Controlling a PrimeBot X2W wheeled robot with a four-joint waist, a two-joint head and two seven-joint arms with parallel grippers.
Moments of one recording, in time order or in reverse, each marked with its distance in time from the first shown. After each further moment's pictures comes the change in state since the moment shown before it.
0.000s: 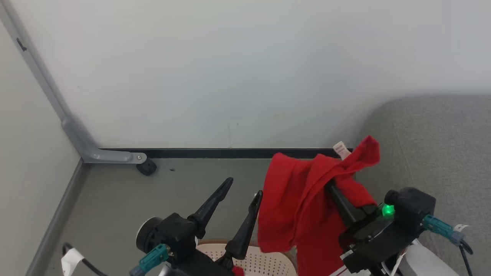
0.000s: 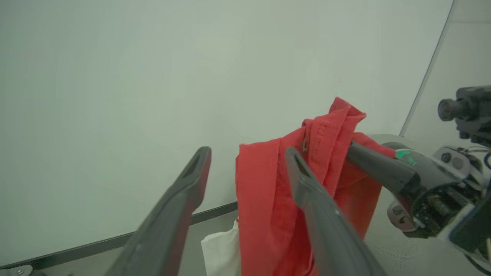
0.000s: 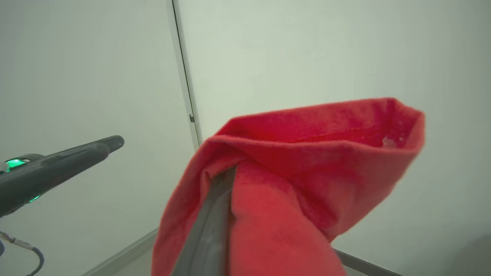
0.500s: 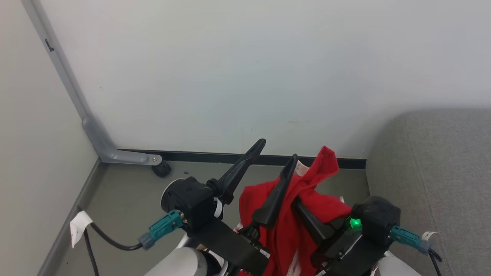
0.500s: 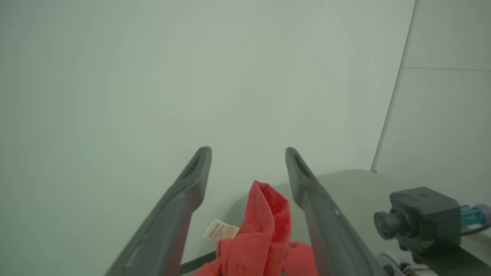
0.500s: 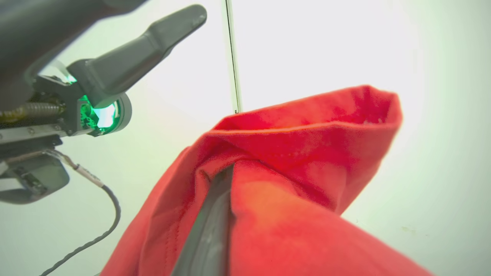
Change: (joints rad) left arm -0.158 -0.072 -0.035 -0.035 -0.086 -0.025 0.010; right arm -0.001 0.047 0.086 -0.035 -0.009 0.014 0.035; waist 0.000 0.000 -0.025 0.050
